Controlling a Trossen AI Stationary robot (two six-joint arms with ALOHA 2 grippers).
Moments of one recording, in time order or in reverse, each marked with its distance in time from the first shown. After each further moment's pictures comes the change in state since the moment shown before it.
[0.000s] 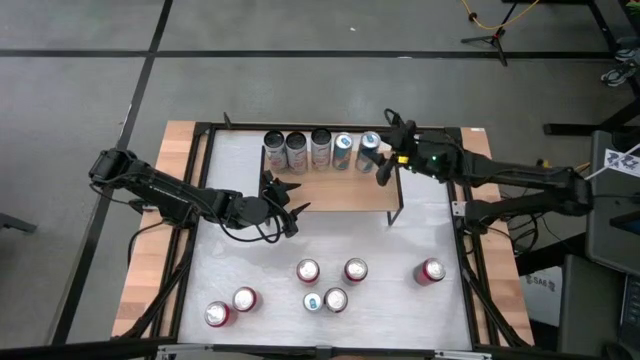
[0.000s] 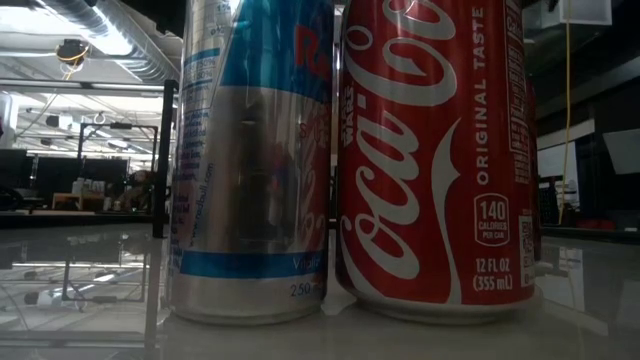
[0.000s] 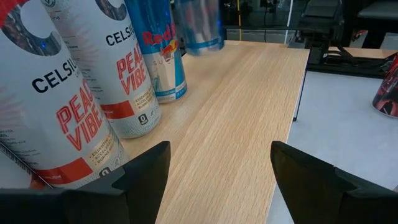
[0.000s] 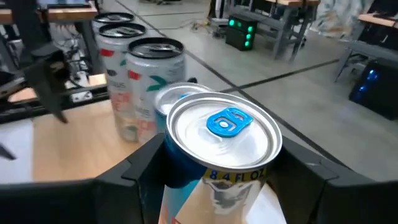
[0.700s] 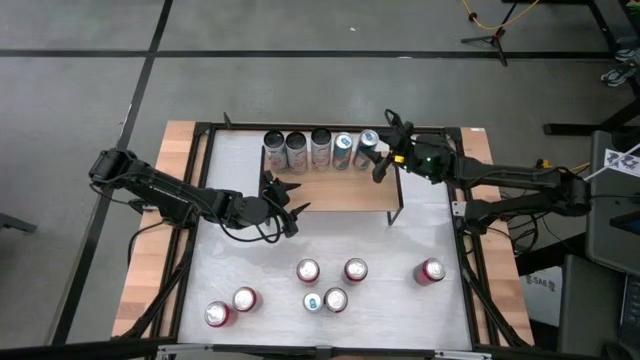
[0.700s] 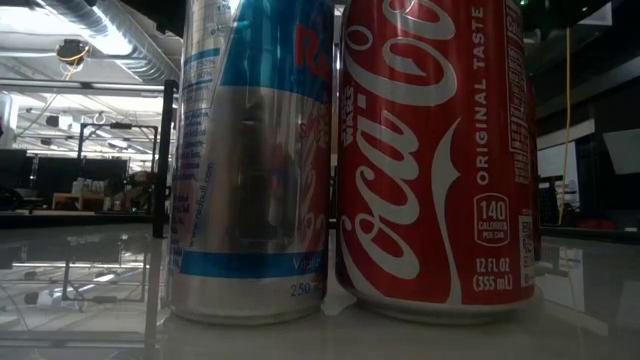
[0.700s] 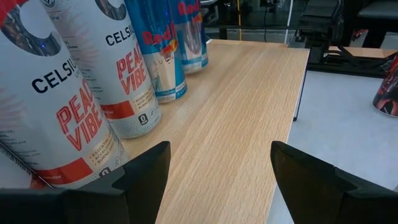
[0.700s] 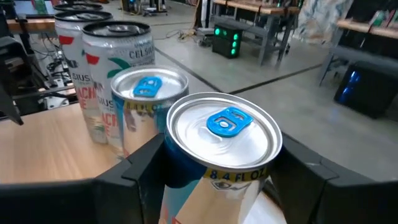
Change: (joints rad) left arm 0.000 0.000 0.000 0.000 -0.001 0.002; right arm -0.047 0.028 -0.131 0.210 0.006 -0.005
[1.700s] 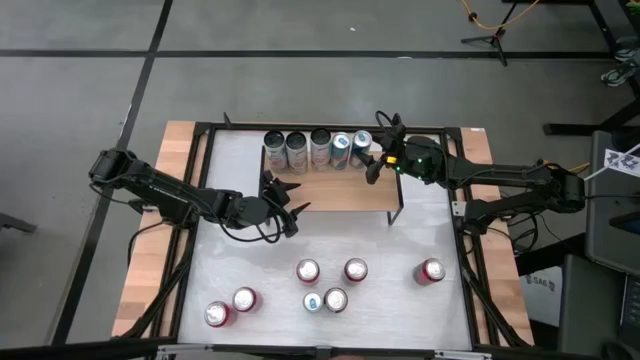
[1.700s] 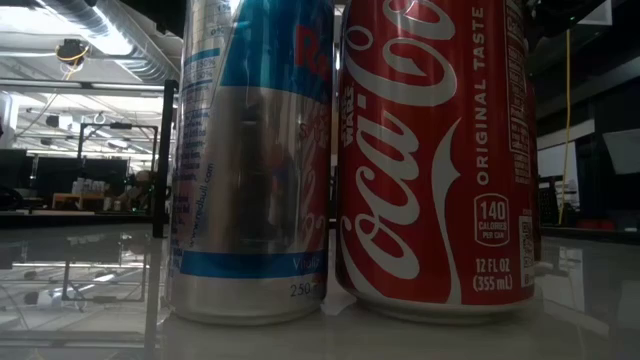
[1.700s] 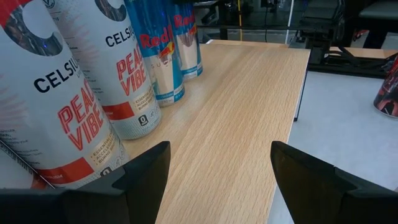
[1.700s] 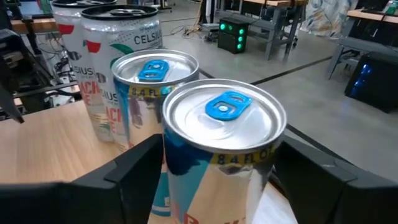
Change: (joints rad) left arm 0.000 0.000 0.000 0.000 -0.002 -0.002; right arm 0.001 0.079 -0.001 0.059 -0.019 0.035
